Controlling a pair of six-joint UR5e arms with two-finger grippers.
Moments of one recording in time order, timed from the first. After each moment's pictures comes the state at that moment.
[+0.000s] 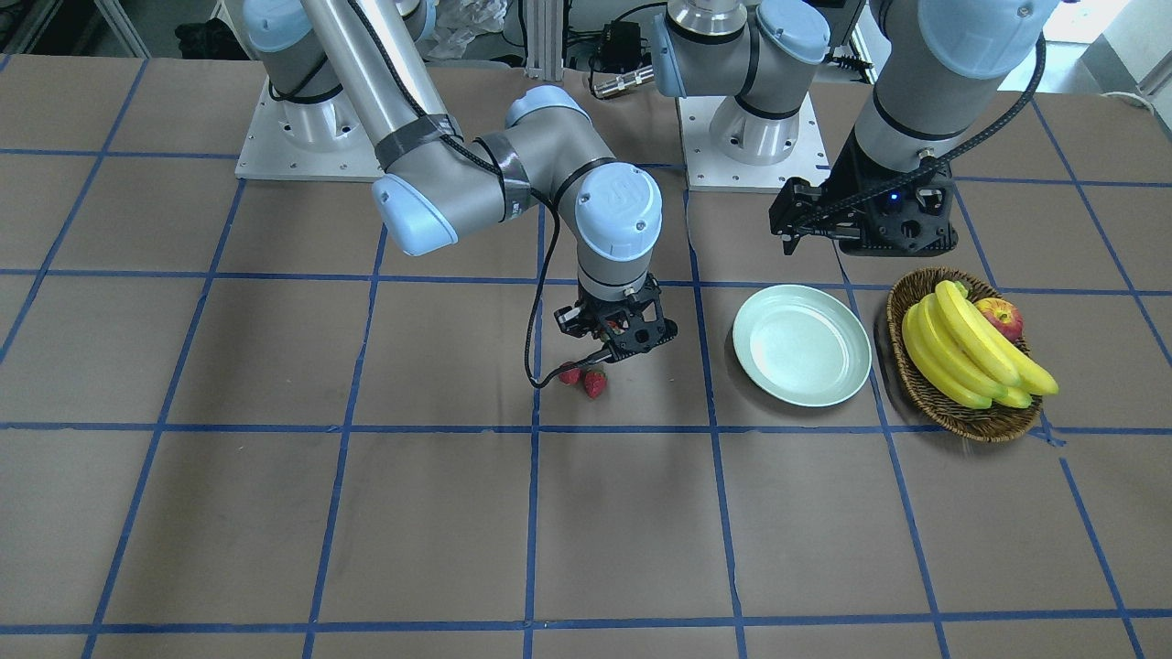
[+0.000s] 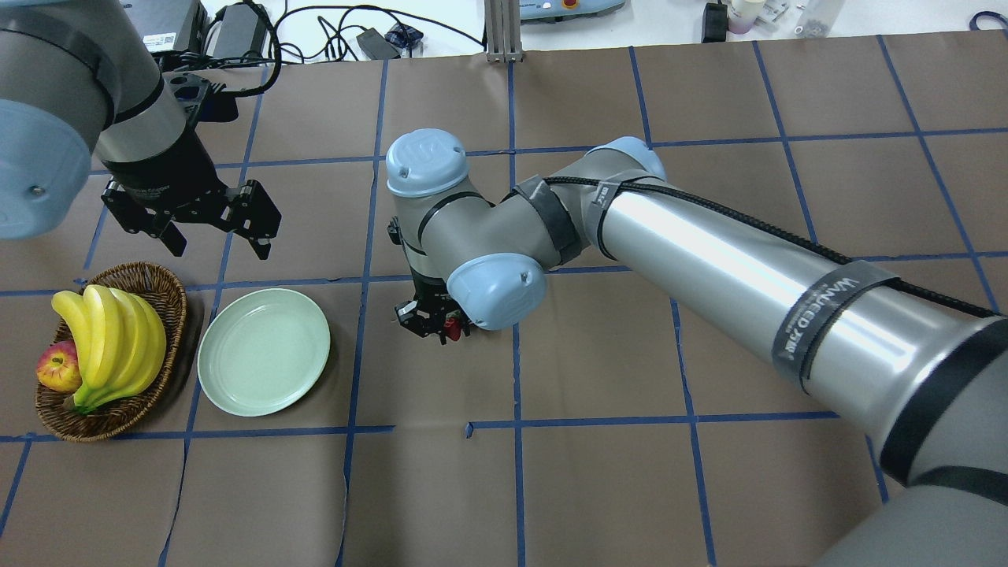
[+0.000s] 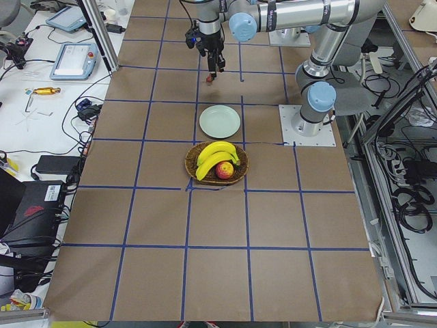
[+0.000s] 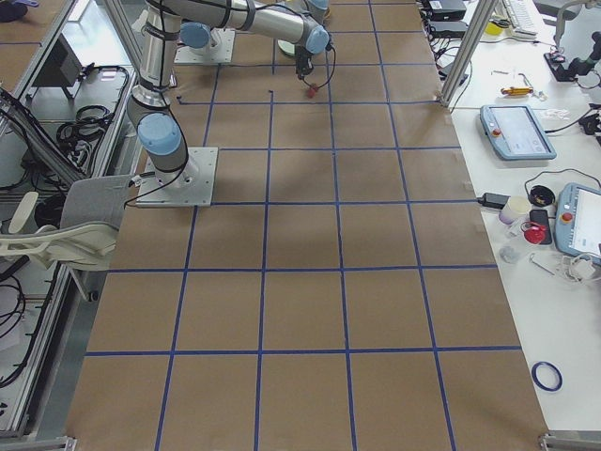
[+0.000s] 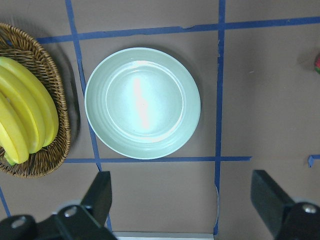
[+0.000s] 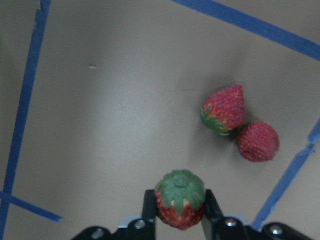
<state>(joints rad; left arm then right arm) -1.48 -1.55 -1.70 -1.57 1.67 0.12 2.13 -1.06 1.60 -2.00 -1.44 0.16</state>
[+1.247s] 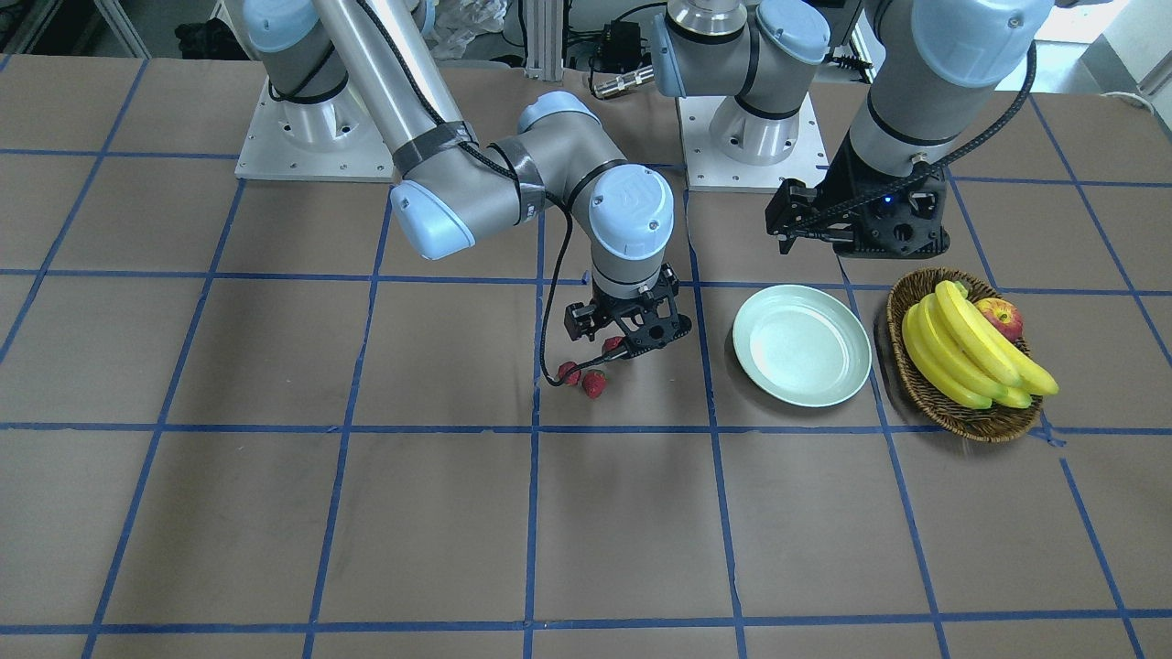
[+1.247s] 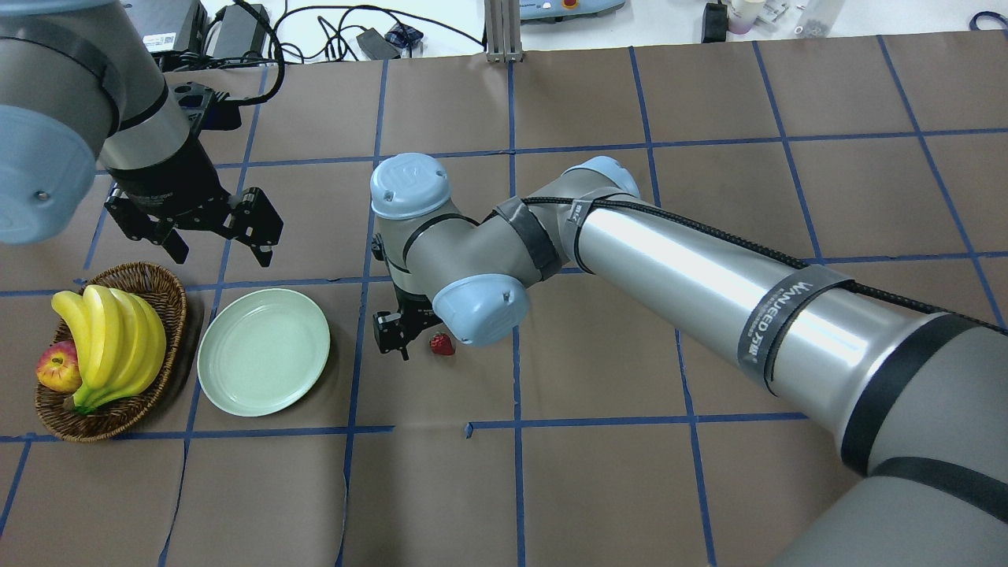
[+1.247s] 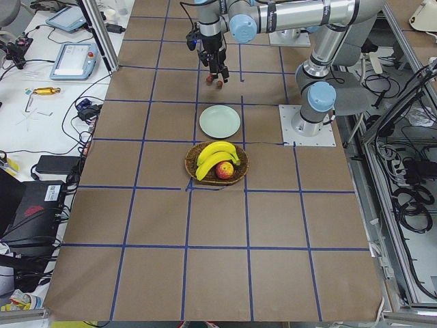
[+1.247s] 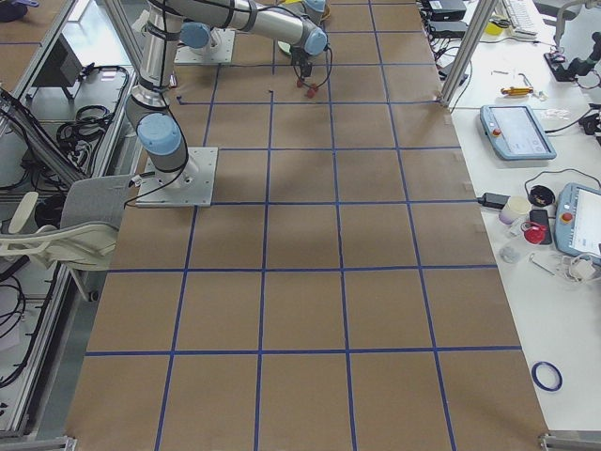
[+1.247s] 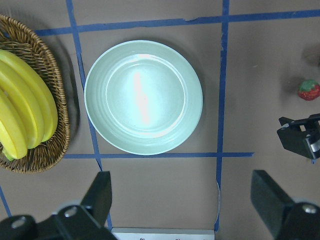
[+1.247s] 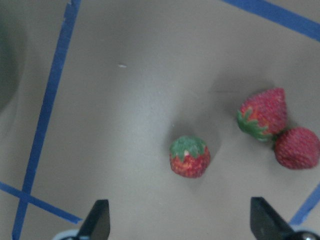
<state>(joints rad) -1.49 -1.55 -1.72 -1.57 1.67 0.12 2.14 -1.08 1.60 -1.98 -1.41 0.16</state>
